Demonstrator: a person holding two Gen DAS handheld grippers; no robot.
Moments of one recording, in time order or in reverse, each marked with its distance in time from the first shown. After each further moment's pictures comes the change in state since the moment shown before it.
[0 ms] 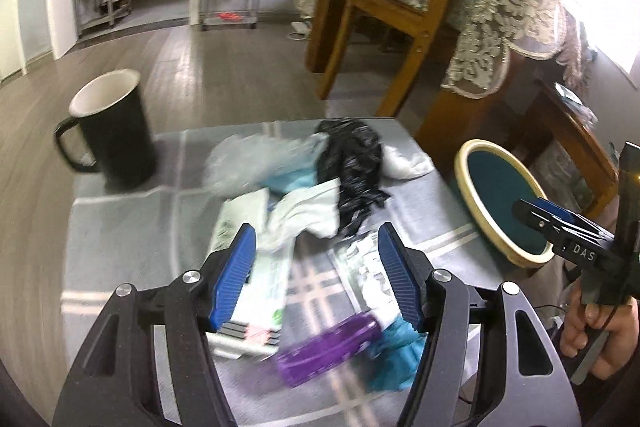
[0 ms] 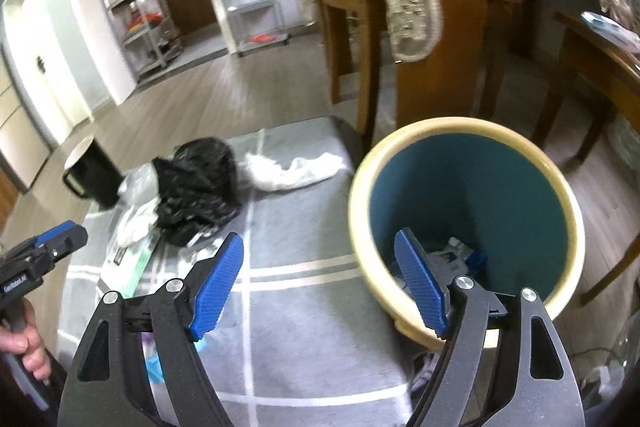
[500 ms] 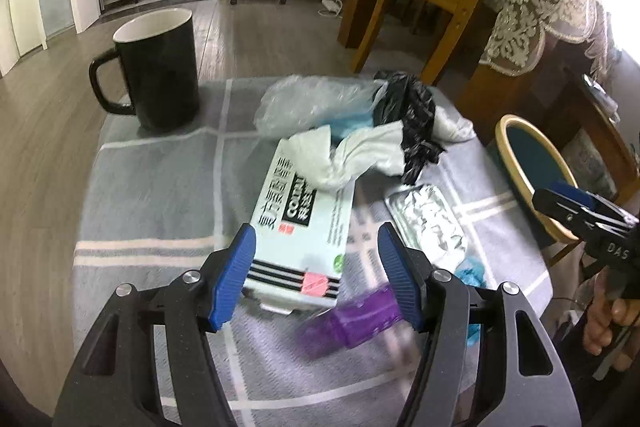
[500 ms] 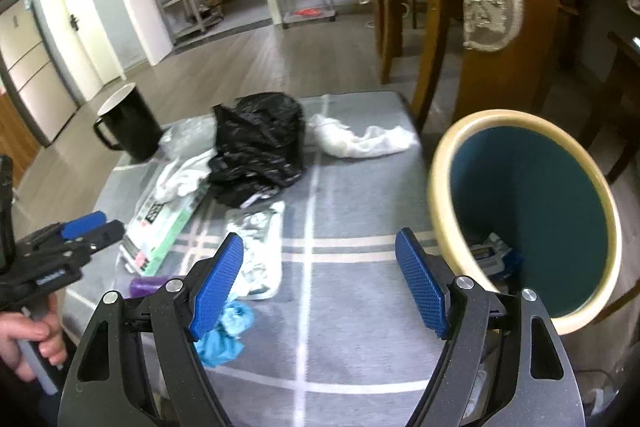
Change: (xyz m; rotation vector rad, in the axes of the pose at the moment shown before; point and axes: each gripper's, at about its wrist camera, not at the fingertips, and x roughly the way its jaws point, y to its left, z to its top) left arm 0.010 0.032 -0.035 -0.036 0.076 0.075; right arm 0.013 0.049 -0.017 -0.119 0.077 0.100
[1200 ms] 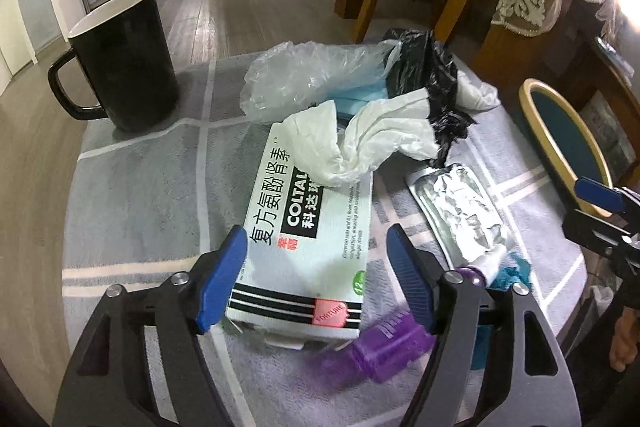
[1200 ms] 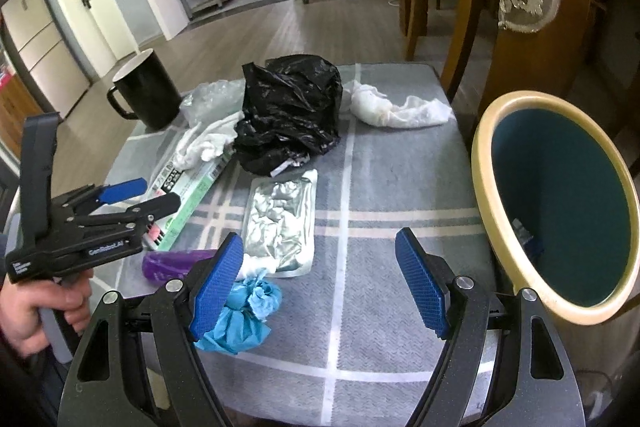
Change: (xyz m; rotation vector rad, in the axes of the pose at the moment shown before) left arm 0.049 -0.007 0.010 0.088 0.094 0.050; right arm 0.018 0.016 -0.009 -0.027 0.090 0.046
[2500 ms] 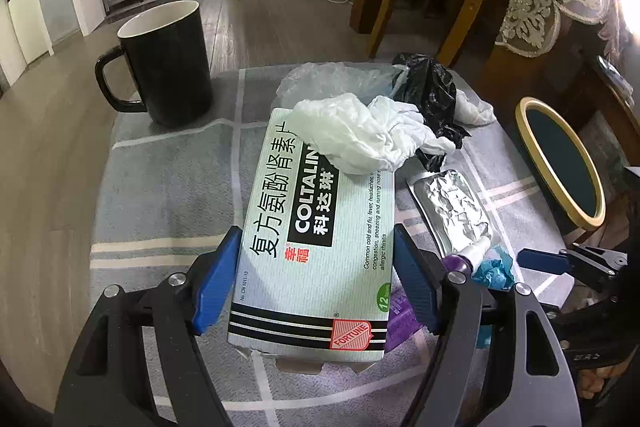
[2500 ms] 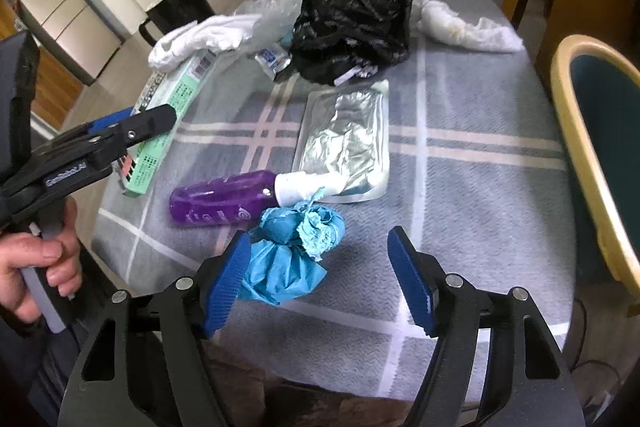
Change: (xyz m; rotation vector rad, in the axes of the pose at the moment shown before) left arm -0.042 0.007 -0.014 -0.051 -0.043 0.019; right arm 0.031 0.025 -0.032 -0.037 0.210 0.158
